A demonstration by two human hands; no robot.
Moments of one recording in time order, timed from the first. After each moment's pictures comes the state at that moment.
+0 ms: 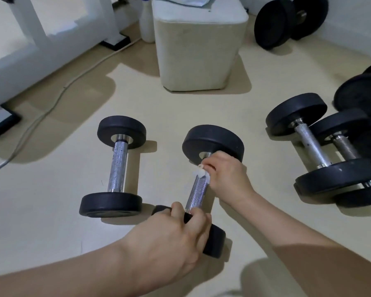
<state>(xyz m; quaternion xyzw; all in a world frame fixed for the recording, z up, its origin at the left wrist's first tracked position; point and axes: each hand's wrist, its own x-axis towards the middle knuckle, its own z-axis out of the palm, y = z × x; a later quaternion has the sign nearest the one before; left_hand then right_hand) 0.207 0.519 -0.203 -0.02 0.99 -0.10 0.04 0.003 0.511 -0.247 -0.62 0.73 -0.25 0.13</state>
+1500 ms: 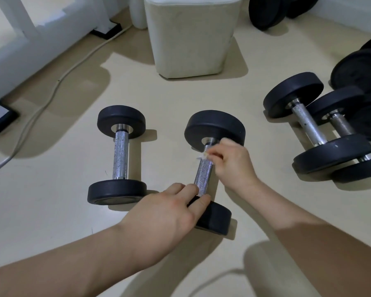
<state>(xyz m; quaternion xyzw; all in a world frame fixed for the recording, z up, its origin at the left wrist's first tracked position) 0.216 0.516 -0.189 -0.15 0.99 0.06 0.06 0.006 0.527 -0.248 -0.56 0.76 -0.29 0.16</state>
